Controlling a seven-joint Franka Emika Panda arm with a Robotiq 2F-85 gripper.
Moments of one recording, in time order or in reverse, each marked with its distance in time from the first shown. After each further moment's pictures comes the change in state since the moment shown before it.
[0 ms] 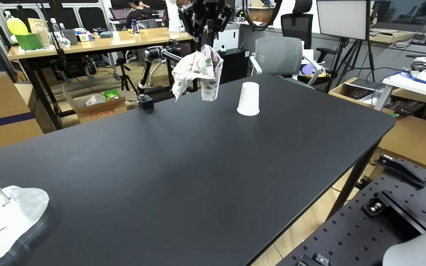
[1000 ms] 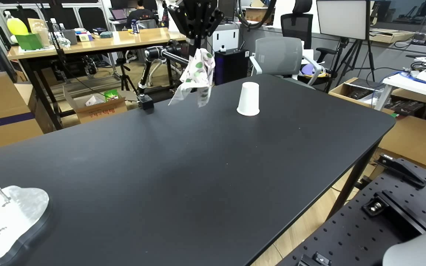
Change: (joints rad) arm 0.071 -0.078 0.003 -0.027 0.206 -0.190 -0.188
